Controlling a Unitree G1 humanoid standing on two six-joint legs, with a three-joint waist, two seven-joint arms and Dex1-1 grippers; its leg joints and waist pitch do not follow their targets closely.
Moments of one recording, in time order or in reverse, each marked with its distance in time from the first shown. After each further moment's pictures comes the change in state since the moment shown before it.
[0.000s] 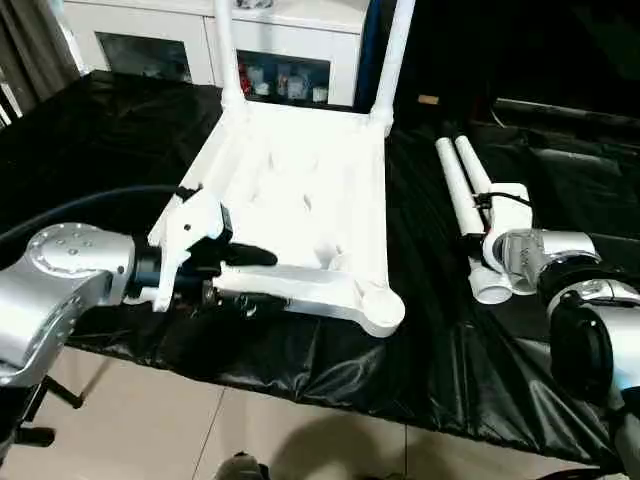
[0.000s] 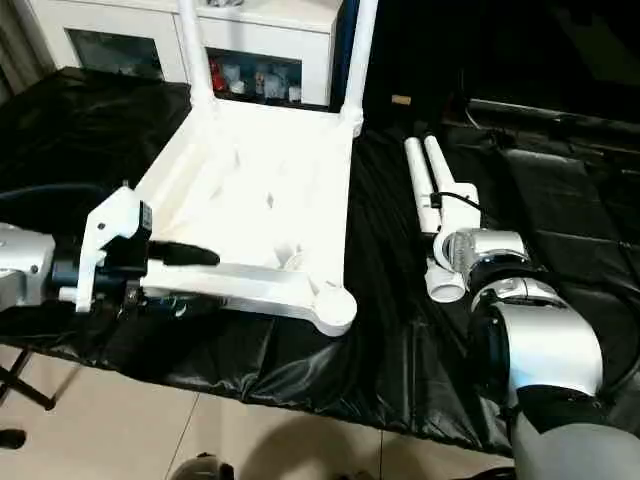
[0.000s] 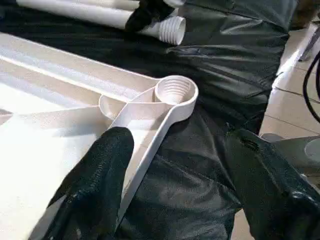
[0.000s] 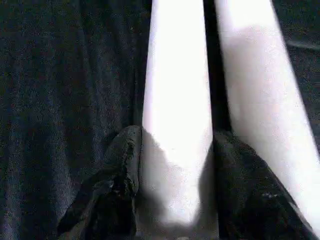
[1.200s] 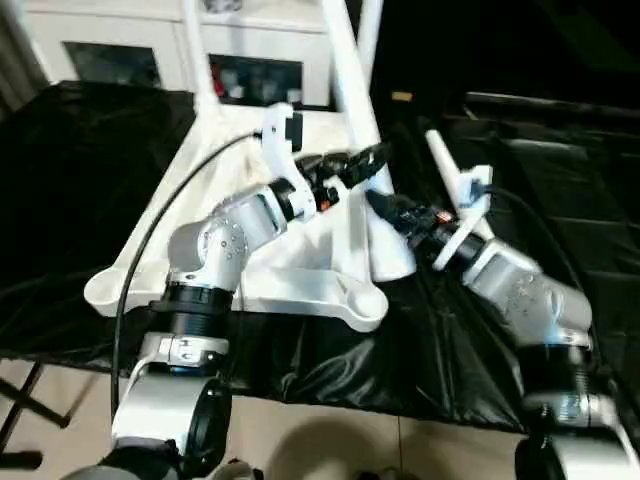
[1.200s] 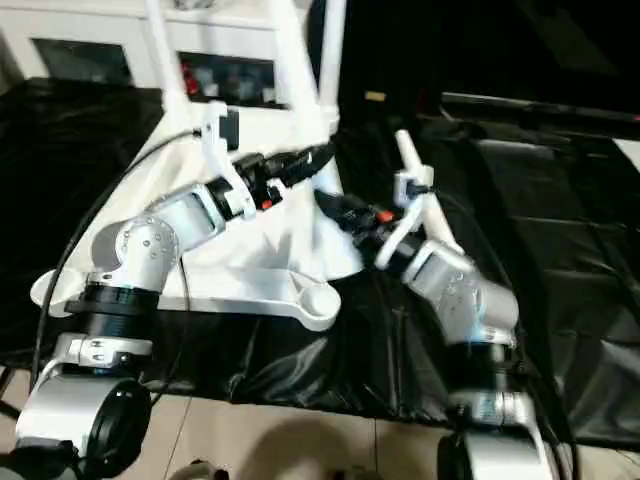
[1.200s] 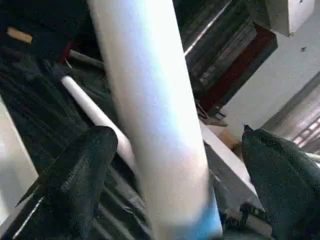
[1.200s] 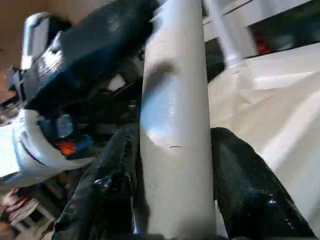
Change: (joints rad) left arm -0.399 -0.788 0.249 0.643 -0.139 0.003 0.631; right arm 0.512 0.215 0.047 -1.124 0.558 0.191 0.644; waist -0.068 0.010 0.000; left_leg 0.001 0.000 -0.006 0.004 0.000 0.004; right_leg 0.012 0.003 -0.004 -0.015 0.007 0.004
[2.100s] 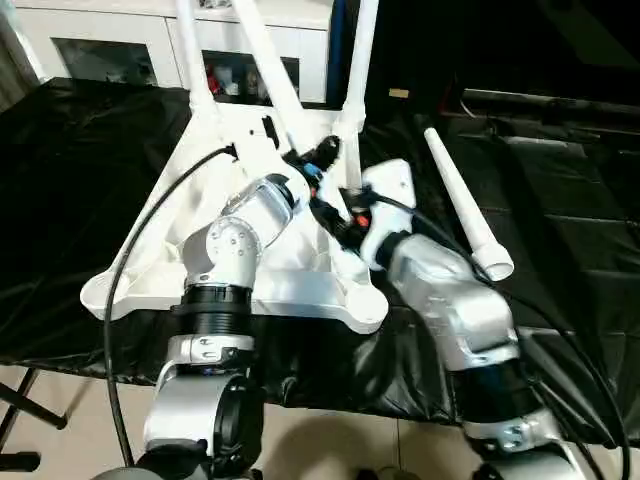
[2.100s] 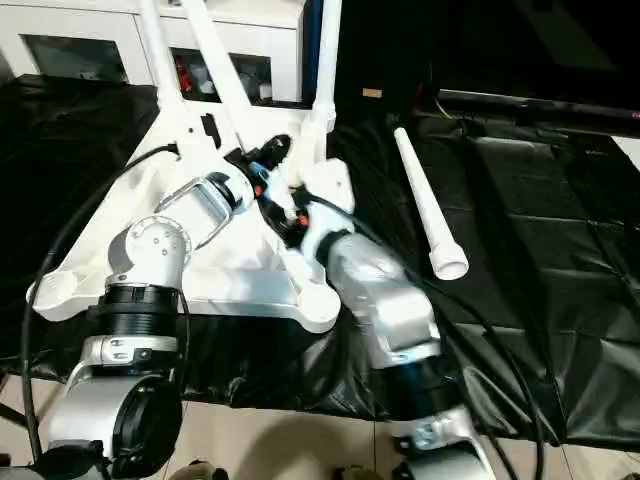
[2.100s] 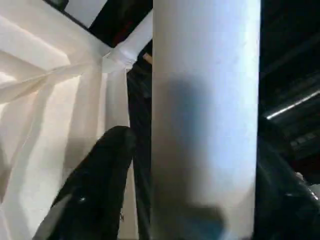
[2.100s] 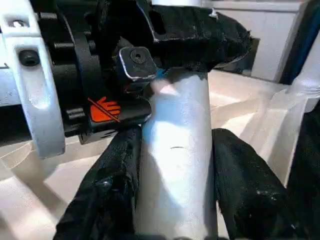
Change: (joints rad) left arm -0.045 -0.141 0.180 -0.001 0.050 -0.077 0.527; right arm 0.000 0.179 0.323 -0.174 -0.443 -0.163 -0.523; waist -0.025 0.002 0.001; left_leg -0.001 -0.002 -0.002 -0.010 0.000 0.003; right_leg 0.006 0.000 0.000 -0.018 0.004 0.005
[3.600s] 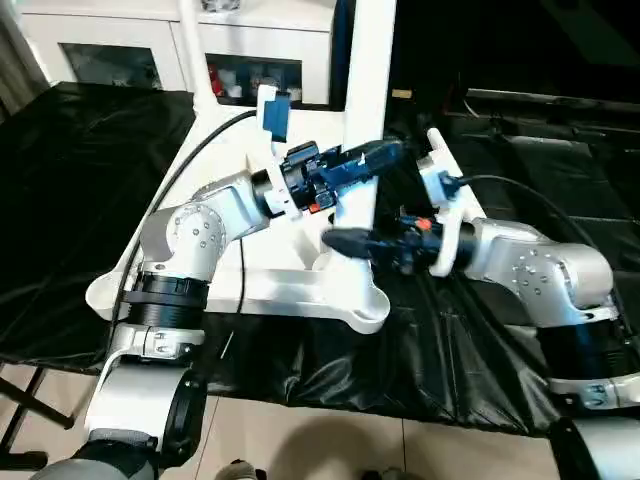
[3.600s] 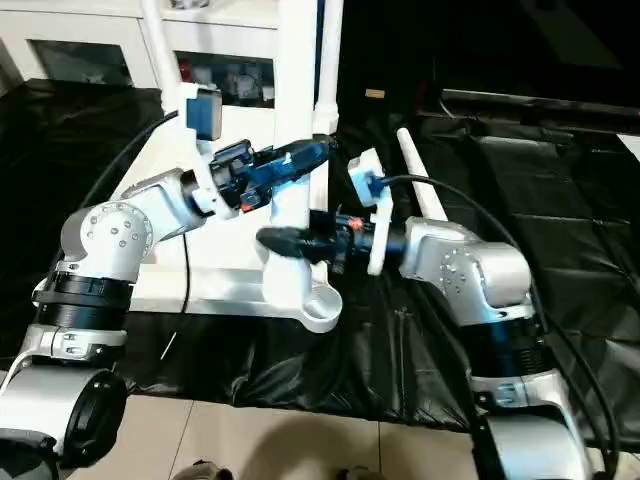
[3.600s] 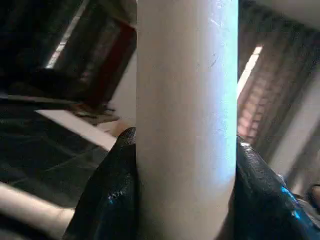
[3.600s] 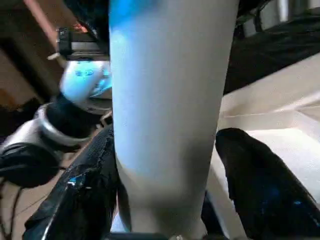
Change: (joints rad) left arm 0.027 0.274 -0.228 -0.054 -0.219 0.133 -1.081; right arm -0.094 -0.375 -0.100 0.042 0.495 0.372 0.842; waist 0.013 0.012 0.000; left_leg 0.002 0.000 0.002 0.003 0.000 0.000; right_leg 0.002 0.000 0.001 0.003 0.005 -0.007
